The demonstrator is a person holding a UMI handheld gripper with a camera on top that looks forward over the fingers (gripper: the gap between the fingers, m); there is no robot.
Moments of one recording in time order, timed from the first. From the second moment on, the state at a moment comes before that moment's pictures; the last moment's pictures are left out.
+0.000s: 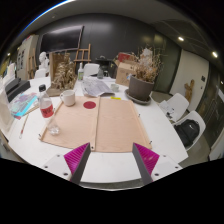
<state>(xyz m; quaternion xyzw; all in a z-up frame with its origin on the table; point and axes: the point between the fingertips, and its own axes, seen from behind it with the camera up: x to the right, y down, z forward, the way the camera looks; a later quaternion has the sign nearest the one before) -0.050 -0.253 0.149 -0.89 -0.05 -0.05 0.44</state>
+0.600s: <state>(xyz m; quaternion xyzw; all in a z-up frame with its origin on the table) -0.304 -0.185 0.117 -0.85 -0.11 0.04 0.52</state>
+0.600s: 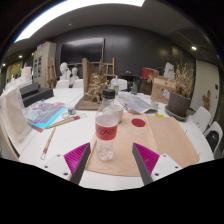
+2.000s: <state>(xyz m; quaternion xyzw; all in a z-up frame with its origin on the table) -0.513 0.063 0.250 -0.73 0.20 0.45 0.47</state>
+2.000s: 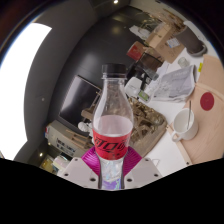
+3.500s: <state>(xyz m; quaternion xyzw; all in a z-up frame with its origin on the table) -0.323 0.145 0.302 -0.76 -0.02 0.21 0.62</state>
